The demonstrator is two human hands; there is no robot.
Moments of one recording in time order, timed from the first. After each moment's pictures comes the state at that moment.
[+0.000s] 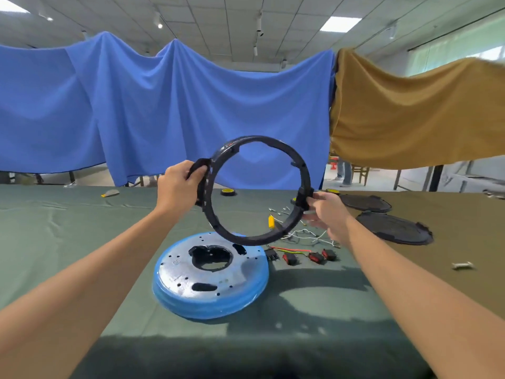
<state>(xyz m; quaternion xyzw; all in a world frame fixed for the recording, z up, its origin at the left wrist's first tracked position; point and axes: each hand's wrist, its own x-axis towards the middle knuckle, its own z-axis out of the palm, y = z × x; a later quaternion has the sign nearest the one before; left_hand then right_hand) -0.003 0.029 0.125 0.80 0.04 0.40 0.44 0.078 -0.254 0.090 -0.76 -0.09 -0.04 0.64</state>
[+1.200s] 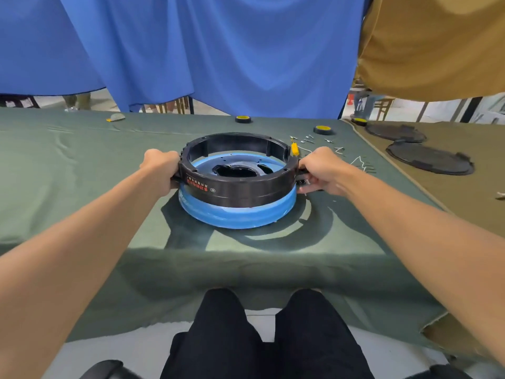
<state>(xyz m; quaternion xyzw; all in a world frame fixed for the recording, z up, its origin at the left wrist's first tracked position) -0.001 0.107 0.020 0.71 0.32 0.21 0.60 0.053 -0.180 0.036 -0.82 -0.03 0.08 0.57</state>
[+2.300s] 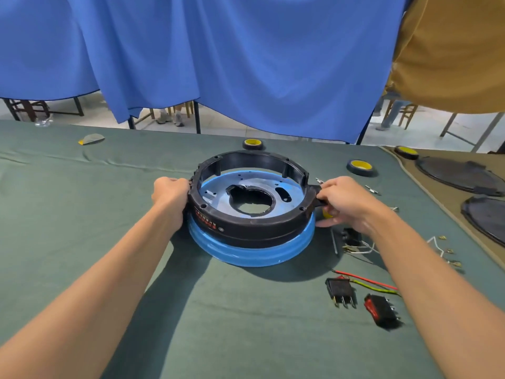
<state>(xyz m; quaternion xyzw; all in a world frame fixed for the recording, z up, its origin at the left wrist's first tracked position) 0.187 0.143 -0.001 0.66 0.35 0.23 0.63 0.234 -0.147 0.038 -0.83 -0.02 0.12 0.54</state>
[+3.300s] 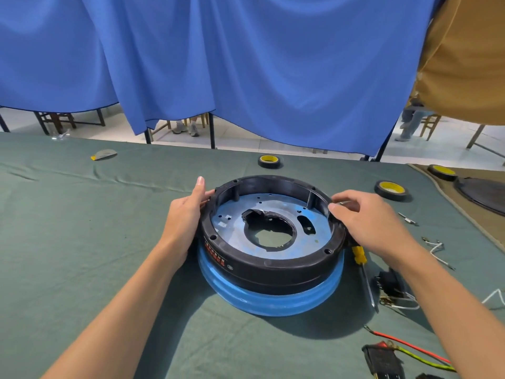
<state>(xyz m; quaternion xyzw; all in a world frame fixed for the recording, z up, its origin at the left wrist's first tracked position) 0.186 0.141 -0.001 0.67 0.16 0.22 0.69 0.254 -0.135 0.034 -0.90 -0.15 -0.07 0.40</state>
